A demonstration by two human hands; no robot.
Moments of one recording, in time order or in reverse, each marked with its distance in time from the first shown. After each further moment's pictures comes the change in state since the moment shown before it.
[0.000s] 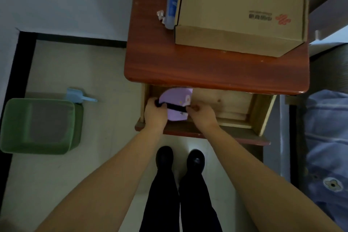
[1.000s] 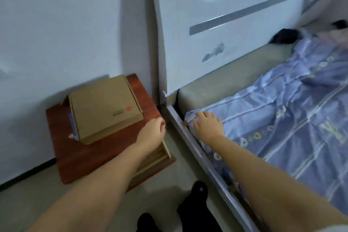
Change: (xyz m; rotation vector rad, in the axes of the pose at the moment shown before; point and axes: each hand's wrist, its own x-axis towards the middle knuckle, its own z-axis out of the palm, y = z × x) left_hand -0.231 0.199 0.112 0.941 -0.542 1.053; right_hand -0.221 0.034 -0.289 -0.401 0.710 0.054
